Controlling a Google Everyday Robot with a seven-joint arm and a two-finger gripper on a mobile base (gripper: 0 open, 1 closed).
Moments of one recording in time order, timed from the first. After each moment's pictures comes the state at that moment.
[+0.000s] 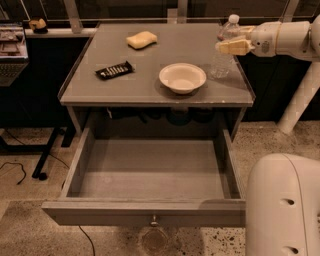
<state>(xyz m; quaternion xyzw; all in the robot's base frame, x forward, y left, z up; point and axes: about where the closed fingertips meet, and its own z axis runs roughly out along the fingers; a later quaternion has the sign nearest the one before) 0.792 -0.239 0.941 -0.41 0.68 0.23 0.57</state>
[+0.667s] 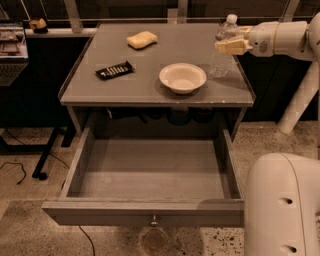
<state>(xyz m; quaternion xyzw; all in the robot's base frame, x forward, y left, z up) 0.792 -0.235 0.940 -0.41 0.68 0.23 0.57</state>
